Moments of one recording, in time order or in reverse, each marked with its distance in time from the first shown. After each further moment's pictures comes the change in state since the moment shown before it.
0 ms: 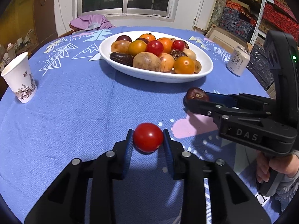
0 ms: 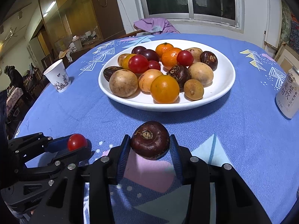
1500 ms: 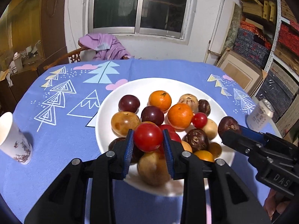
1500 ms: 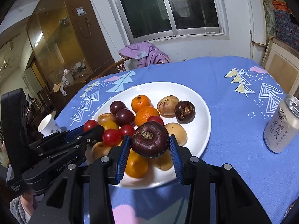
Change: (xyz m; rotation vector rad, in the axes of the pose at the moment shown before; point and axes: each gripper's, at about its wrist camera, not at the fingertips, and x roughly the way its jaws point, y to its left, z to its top) left arm 0.043 0.010 0.133 -0.075 -0.141 0.083; right arm -0.008 -0.051 0.082 0.143 -0.153 -0.006
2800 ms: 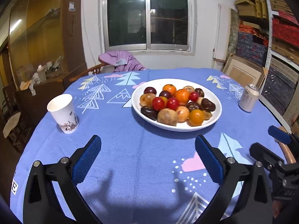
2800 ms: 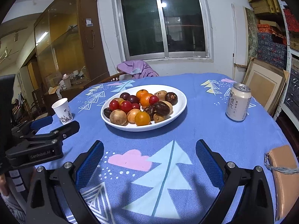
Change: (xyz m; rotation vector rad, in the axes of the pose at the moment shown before) left arm -0.143 -0.001 -0.094 0.058 -0.144 0.121; right arm -0.127 0.036 -0.110 -0.062 -0.188 -0.123
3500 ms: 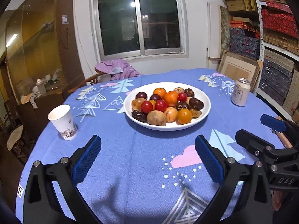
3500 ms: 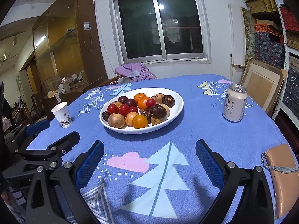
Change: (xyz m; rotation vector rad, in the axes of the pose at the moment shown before) left arm -0.020 -0.026 -0.006 0.074 -0.031 -0.005; right arm -0.007 -0.006 0.001 0.018 -0.021 -0.007
